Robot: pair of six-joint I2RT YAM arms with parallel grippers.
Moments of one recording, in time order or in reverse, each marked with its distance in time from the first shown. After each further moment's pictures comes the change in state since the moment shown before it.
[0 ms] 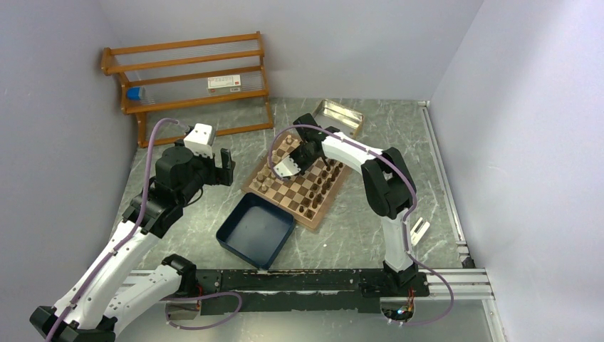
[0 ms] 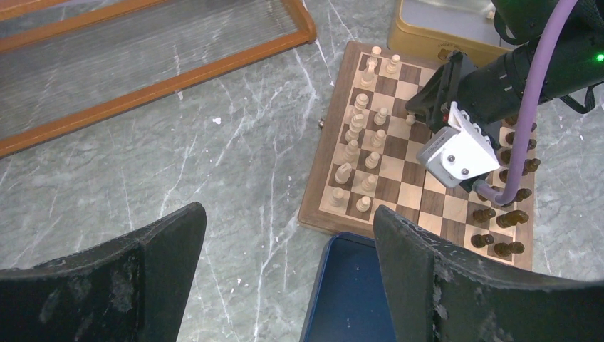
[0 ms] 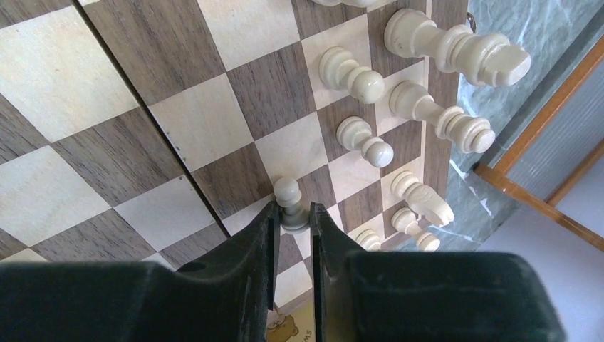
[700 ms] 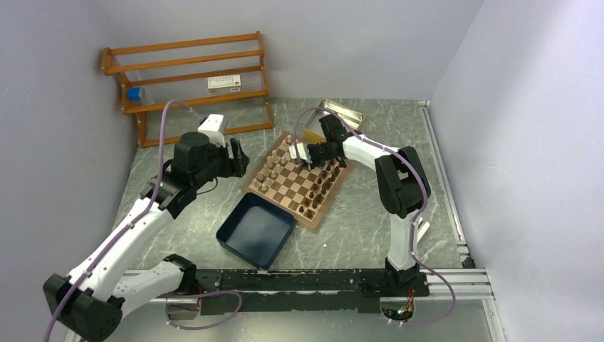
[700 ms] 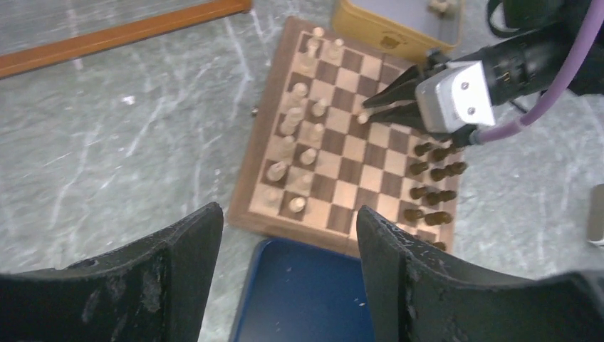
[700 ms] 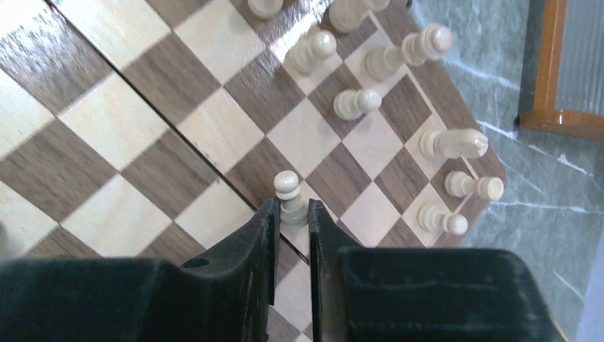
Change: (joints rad) left arm 0.000 0.153 0.041 0.026 0.108 -0.169; right arm -0.155 -0.068 -0.173 0.203 -0.399 0.363
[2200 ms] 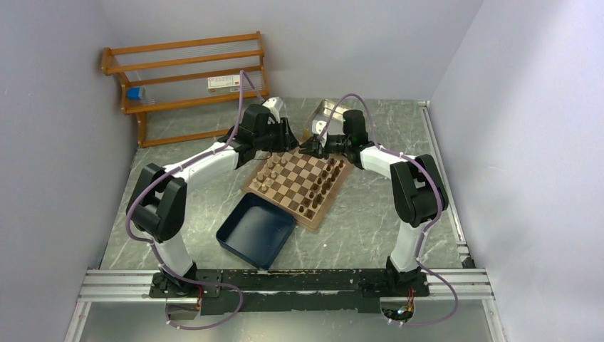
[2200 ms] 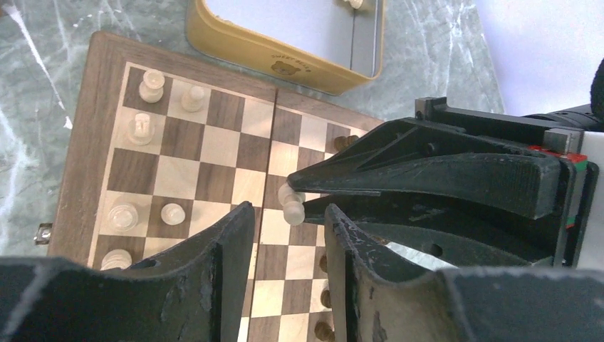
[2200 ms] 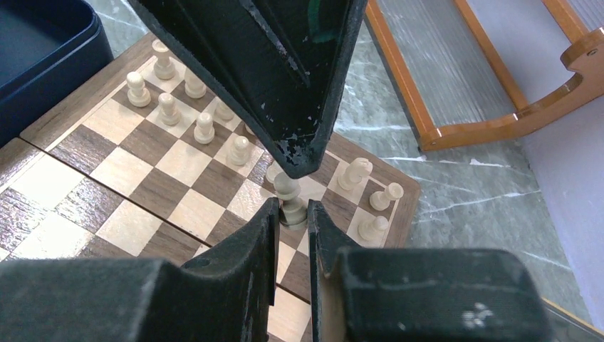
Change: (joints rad) left arm -0.080 0.808 0.334 0.390 0.265 -0.212; right arm -0.105 -0.149 -0.264 0.690 -0.303 0.682
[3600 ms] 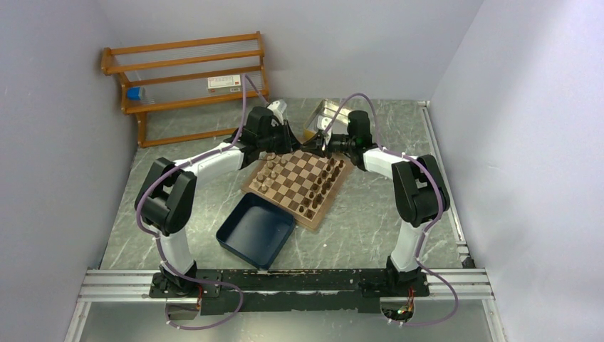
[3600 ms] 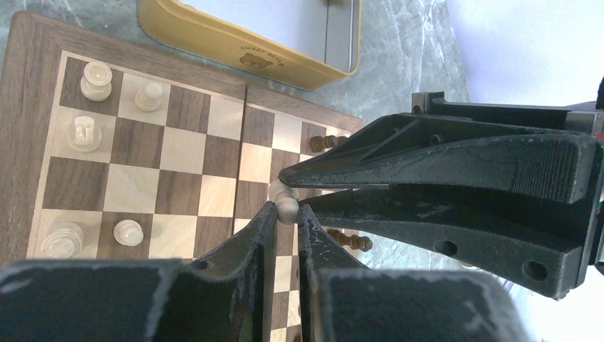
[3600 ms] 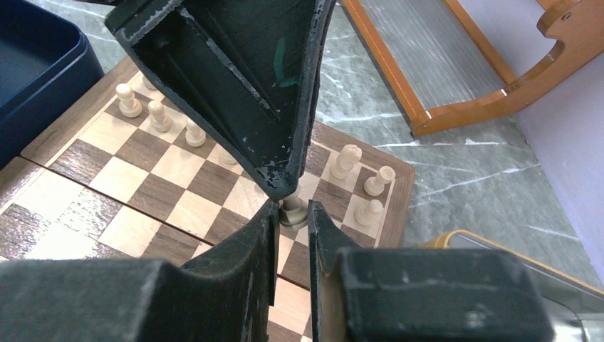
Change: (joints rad) left arm -0.001 0.077 -0.003 0.102 0.096 -0.081; right arm -0.028 -0.001 -0.026 0.093 0.004 0.130
